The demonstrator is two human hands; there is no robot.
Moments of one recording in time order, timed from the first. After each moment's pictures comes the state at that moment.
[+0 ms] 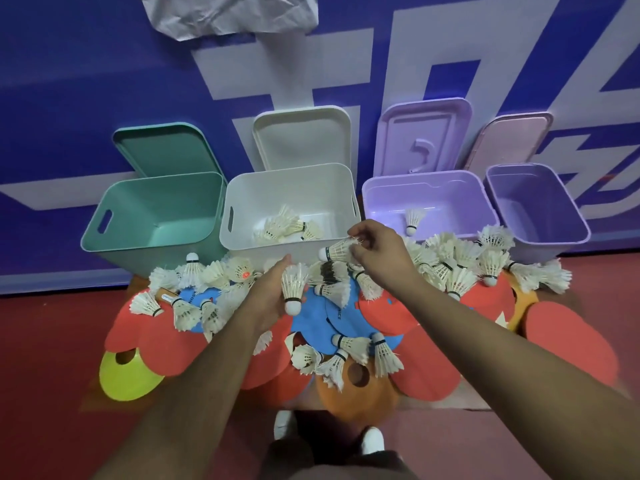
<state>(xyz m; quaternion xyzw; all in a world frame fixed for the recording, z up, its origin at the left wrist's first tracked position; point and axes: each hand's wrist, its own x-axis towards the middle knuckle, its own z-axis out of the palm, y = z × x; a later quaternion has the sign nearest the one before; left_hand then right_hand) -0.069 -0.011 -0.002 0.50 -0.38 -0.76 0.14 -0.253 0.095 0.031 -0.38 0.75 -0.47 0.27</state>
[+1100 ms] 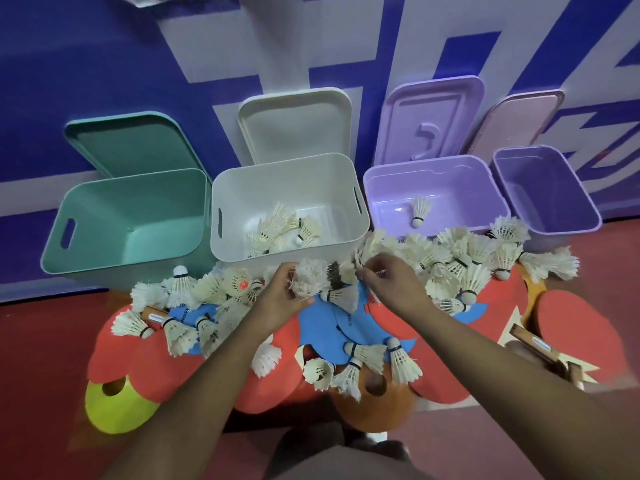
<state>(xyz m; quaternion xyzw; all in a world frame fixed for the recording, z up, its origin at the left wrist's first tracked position) -0.055 -0.062 -0.050 0.38 -0.71 -0.60 0.04 -0.249 0.083 -0.030 -0.34 0.83 -0.35 0.29</state>
